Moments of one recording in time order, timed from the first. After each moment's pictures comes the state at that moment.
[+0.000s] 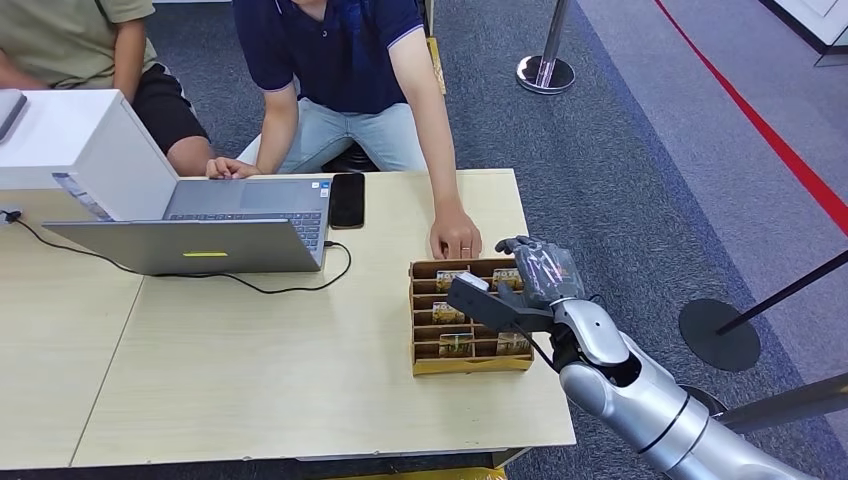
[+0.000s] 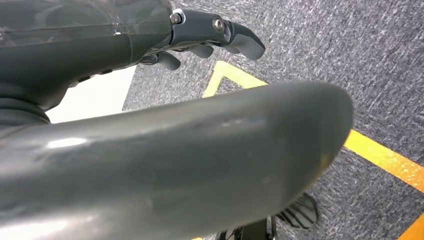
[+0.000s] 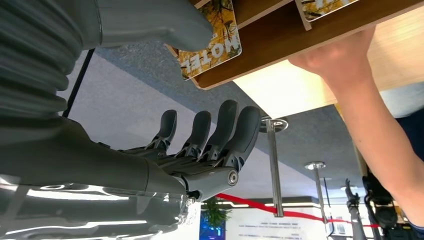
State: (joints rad) left arm -0.09 0.07 -0.71 -0.20 1.14 0.52 0.11; right arm -0.51 -0.42 0.87 -1.46 0.83 -0.08 0.62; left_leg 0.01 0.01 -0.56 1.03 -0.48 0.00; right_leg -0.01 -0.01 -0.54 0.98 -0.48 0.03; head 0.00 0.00
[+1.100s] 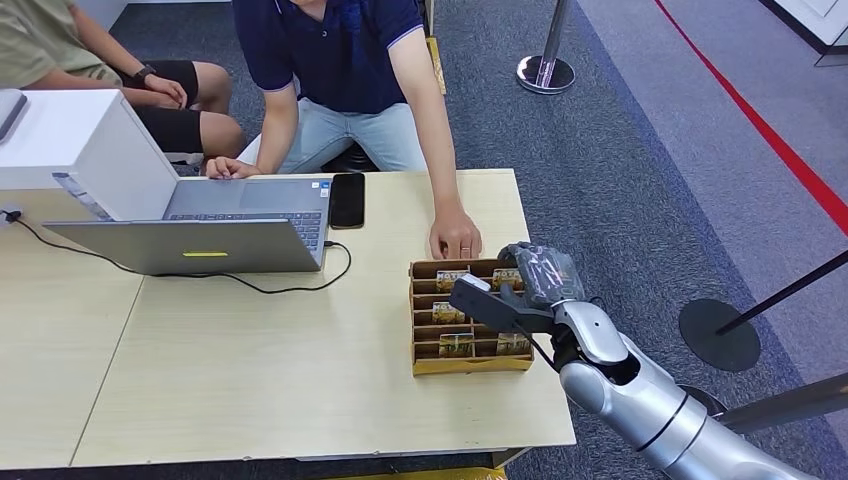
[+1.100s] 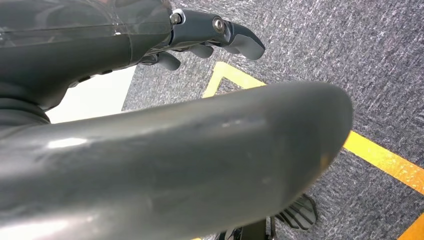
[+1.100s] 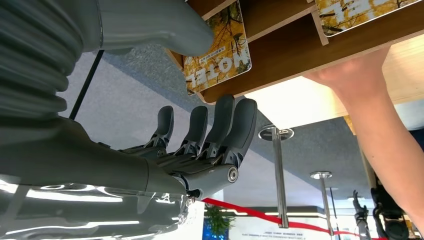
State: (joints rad) left arm -0.09 0.06 -0.71 -0.20 1.15 0.53 0.11; right arm -0.50 -0.41 0.89 -1.44 0.80 -0.07 0.61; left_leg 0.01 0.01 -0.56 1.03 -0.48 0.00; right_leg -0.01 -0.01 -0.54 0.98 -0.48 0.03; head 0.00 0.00
